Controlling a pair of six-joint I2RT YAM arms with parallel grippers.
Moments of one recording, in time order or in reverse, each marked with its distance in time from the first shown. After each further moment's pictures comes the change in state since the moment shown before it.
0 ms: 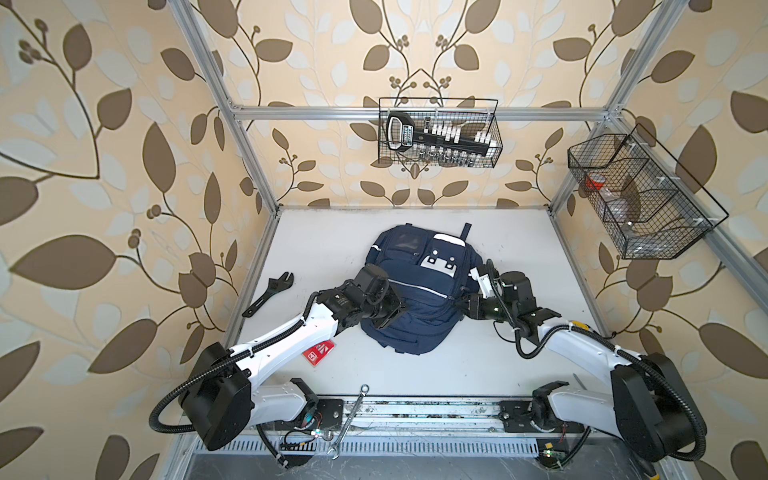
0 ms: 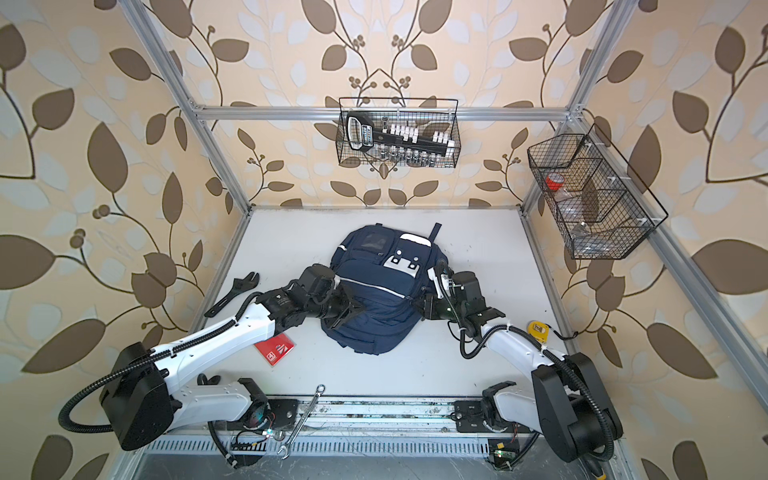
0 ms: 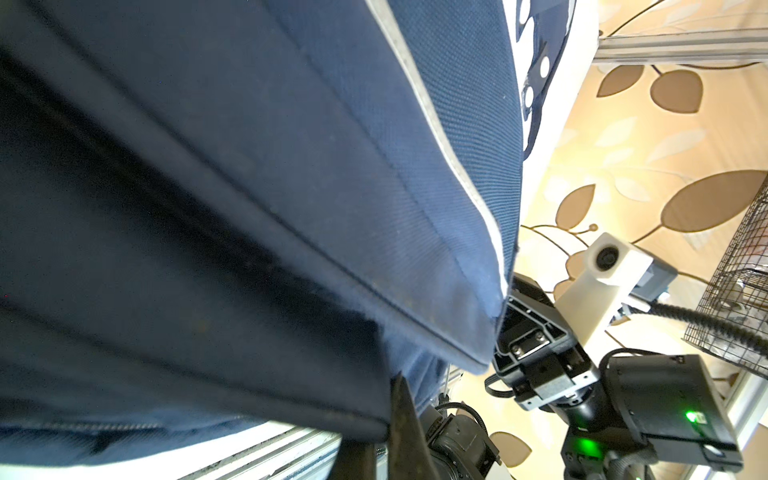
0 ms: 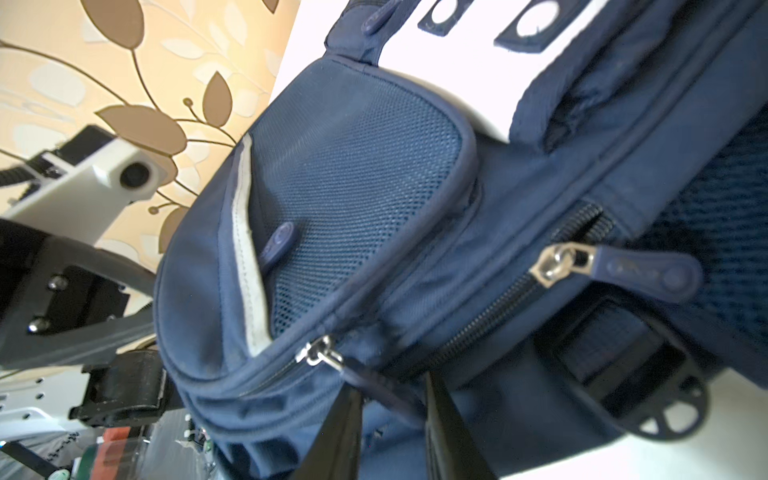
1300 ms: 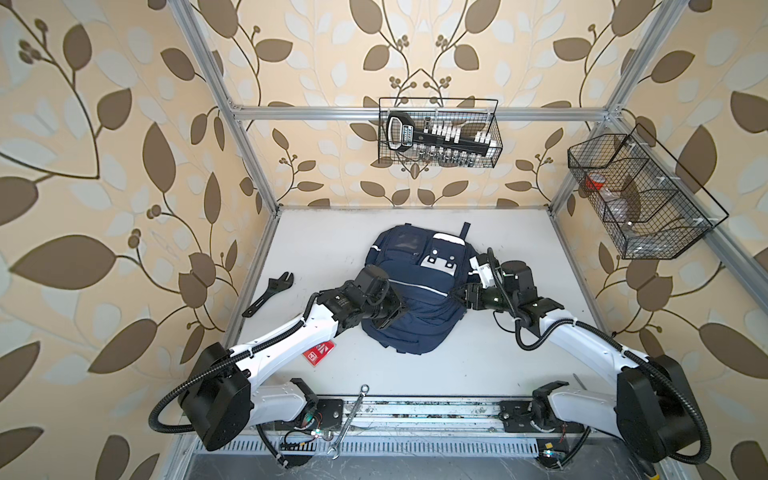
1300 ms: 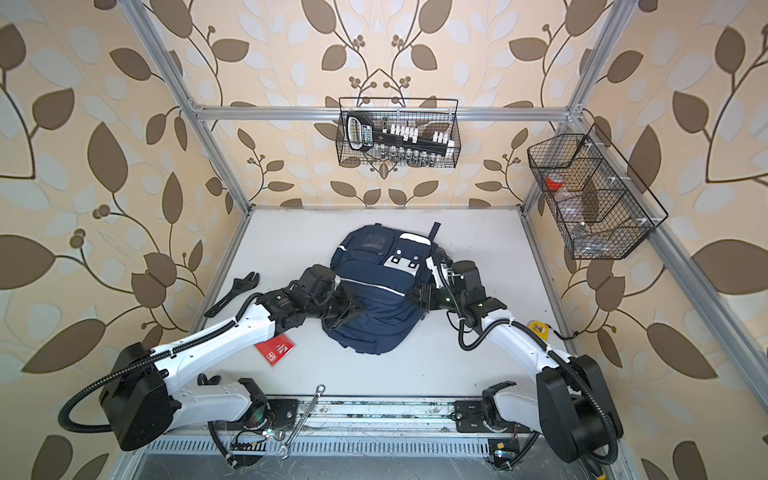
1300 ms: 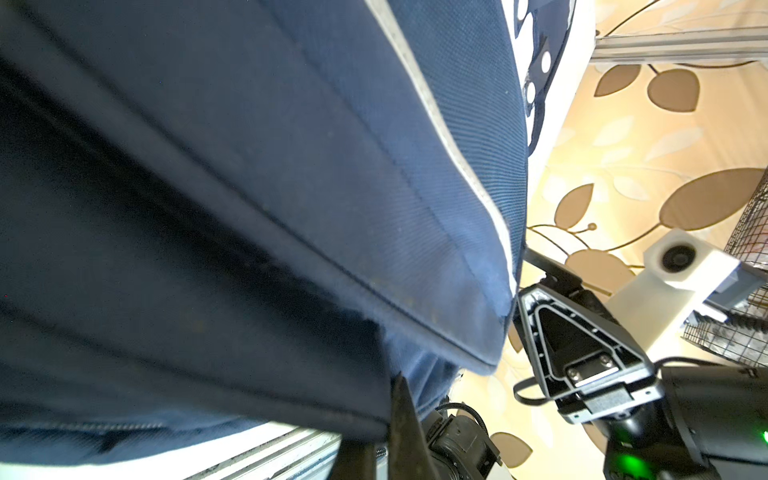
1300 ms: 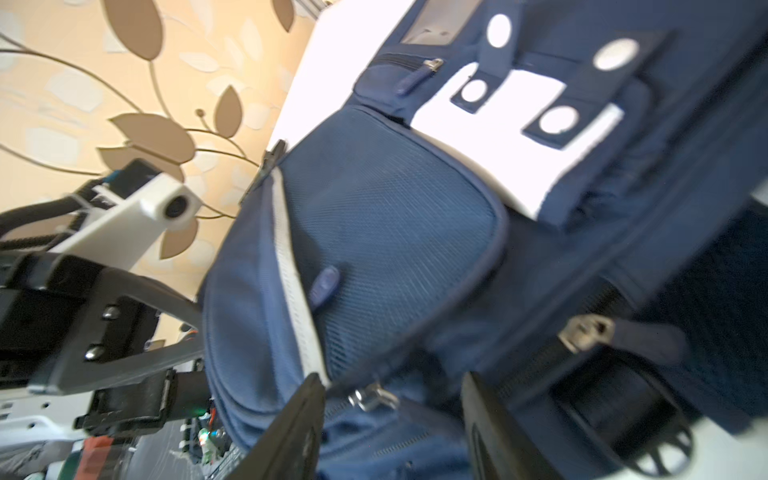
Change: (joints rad) left arm -0.011 -0.005 -0.006 0.011 -0.008 -0.002; right arm 0.002 0.011 0.106 -0.048 -0.013 -0.030
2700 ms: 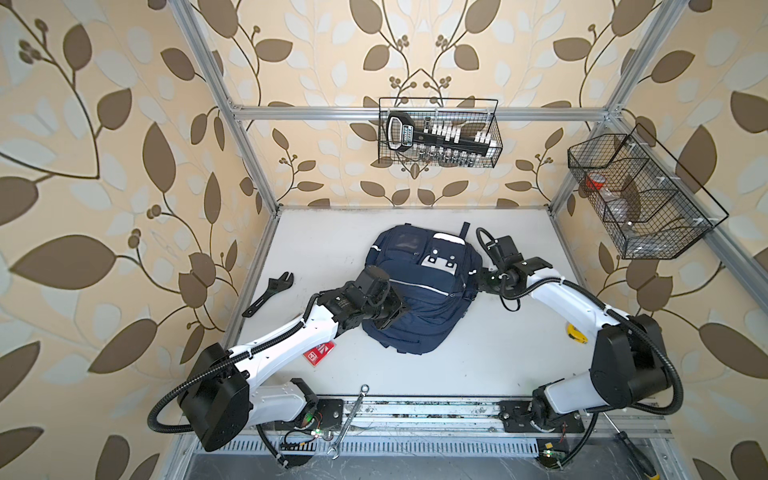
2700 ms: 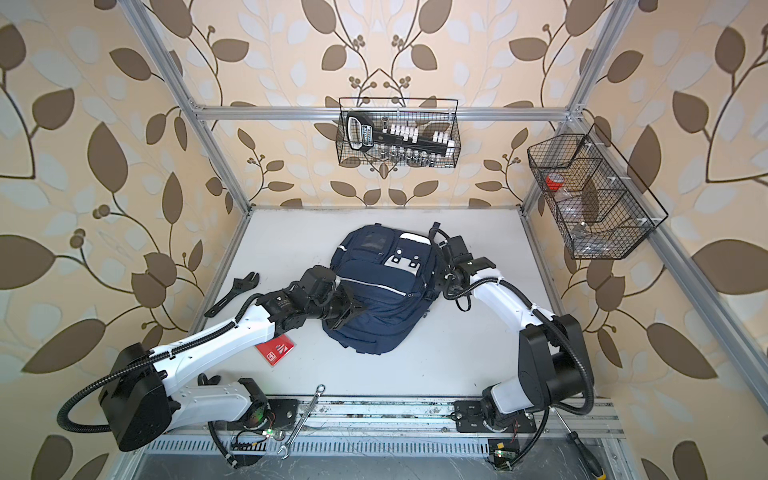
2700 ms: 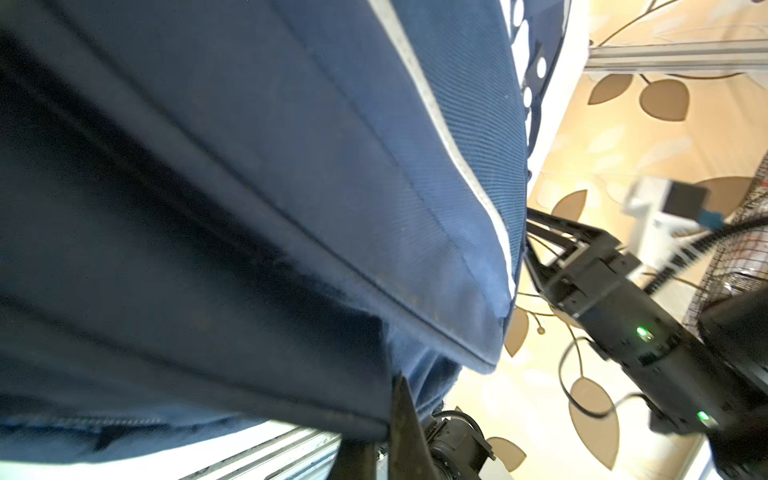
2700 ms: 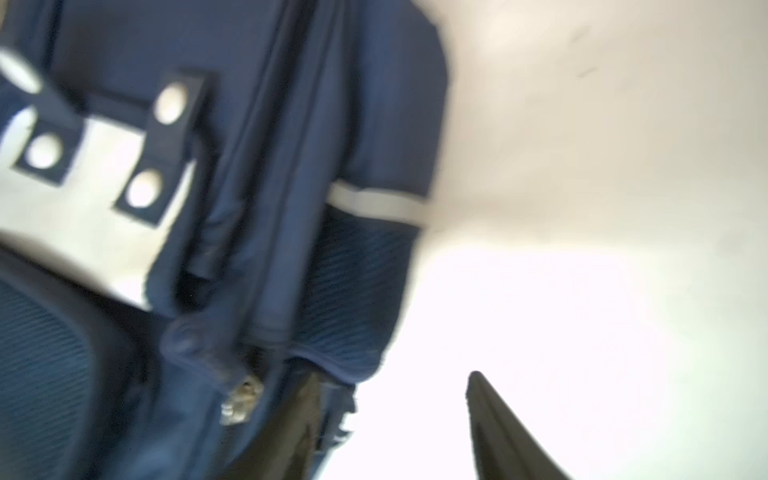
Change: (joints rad) left arm -0.007 -0.006 -0.002 0.002 -0.023 -0.031; right arm -0.019 0.183 0.422 -0.689 0.704 0.033
